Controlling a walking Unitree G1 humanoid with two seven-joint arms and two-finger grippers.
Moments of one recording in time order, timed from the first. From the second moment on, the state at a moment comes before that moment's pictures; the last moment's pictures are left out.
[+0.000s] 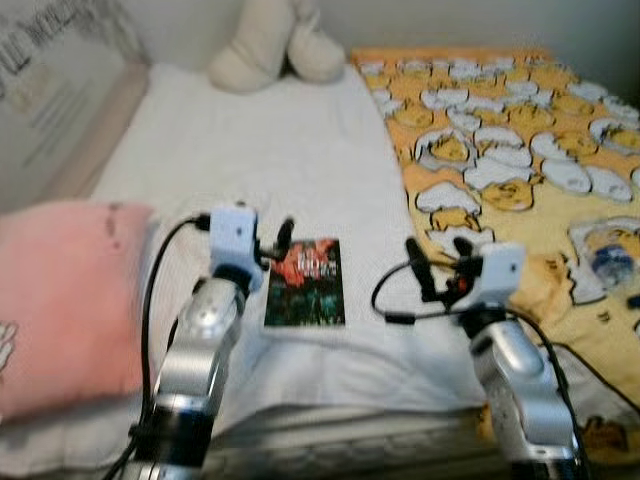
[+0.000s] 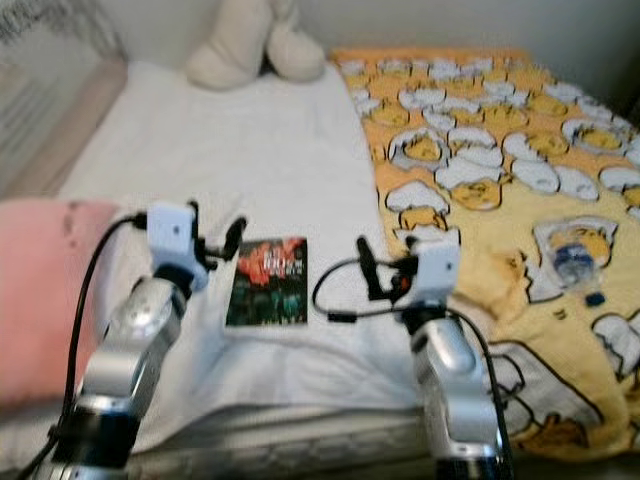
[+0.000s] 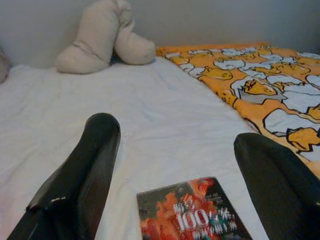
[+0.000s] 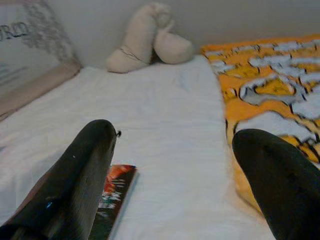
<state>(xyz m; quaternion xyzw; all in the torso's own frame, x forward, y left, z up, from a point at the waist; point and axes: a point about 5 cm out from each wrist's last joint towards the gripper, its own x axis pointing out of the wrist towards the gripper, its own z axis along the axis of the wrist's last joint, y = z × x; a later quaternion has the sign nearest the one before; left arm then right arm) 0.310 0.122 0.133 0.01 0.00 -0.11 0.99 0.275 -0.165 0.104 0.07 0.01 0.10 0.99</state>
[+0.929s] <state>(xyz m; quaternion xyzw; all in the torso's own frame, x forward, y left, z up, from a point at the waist) 0.221 0.189 0.155 0.07 0.05 -0.06 0.99 0.342 -0.133 0.073 0.13 0.10 0.09 0.98</state>
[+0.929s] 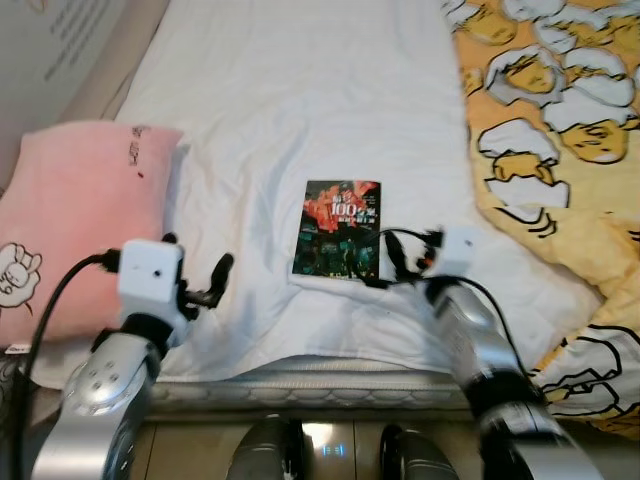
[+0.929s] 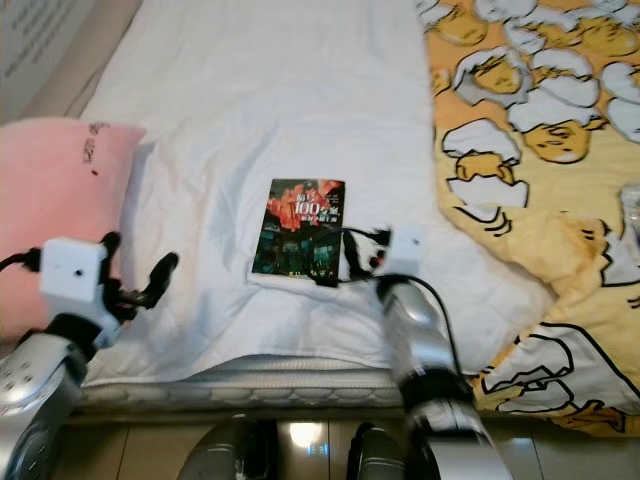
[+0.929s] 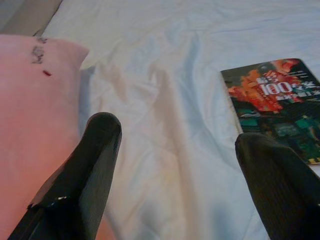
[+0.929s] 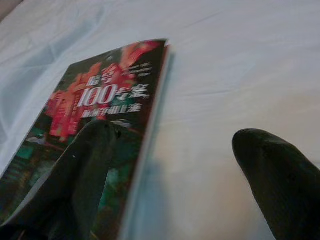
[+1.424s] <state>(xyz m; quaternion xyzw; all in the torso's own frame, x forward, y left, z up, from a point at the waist) 0.206 0.193 0.159 0.07 0.07 -0.04 0.99 0.347 -0.077 0.069 0.20 0.13 0.12 0.96</state>
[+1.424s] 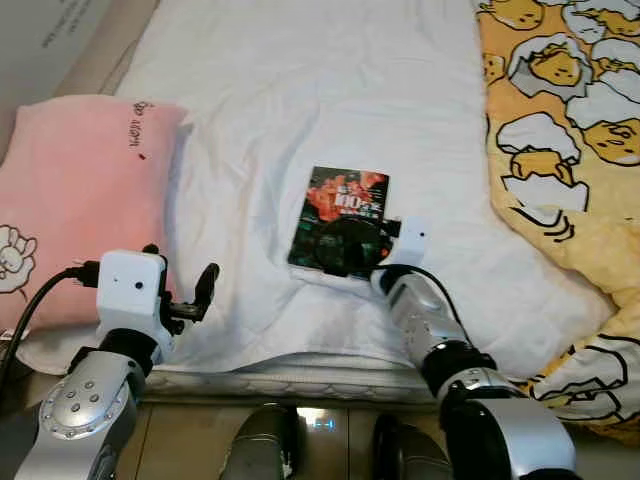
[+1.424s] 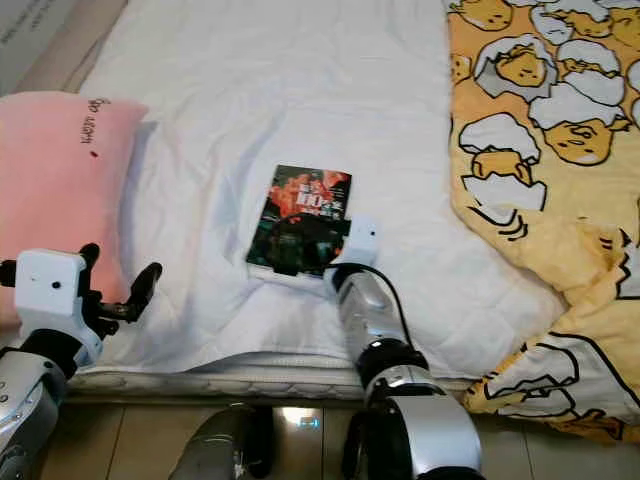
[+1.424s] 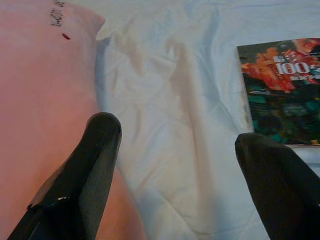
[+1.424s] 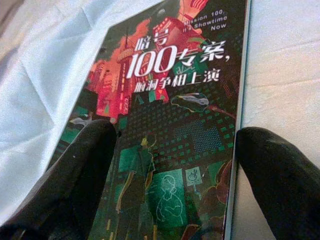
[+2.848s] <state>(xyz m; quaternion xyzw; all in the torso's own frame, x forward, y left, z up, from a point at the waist) 0.245 0.172 0.151 0.04 0.06 -0.08 0.99 0.348 -0.069 0.065 0.37 0.18 0.12 0.90</state>
